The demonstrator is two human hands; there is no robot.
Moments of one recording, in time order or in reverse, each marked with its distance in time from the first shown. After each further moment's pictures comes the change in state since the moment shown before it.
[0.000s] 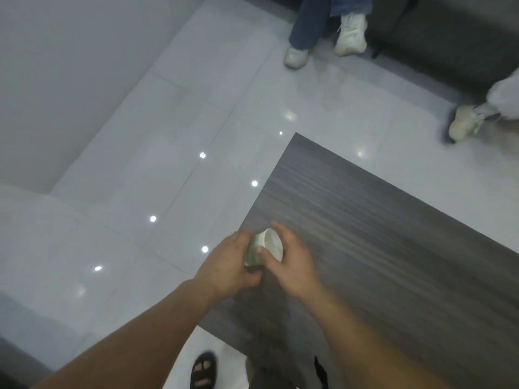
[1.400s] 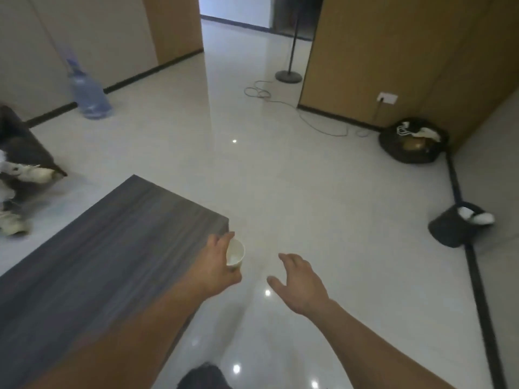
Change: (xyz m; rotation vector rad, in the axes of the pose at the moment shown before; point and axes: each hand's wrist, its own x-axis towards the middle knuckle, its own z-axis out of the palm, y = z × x) left_hand -0.516 0.470 0.523 0.583 -0.665 1.189; right_hand -0.884 0.363 -0.092 0.112 1.040 0.921
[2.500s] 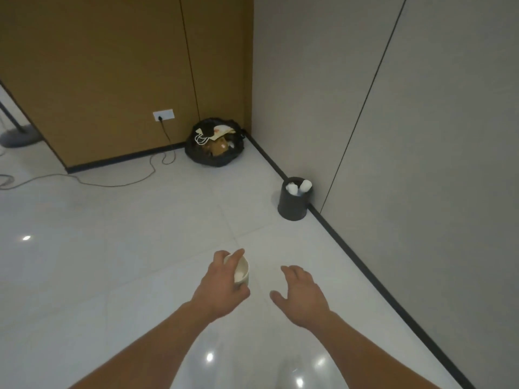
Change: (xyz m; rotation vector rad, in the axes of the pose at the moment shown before) left_hand 0.467 0.446 0.232 0.159 -0.512 0.741; right_hand 0.186 0.423 -0.245 0.206 0.328 0.797
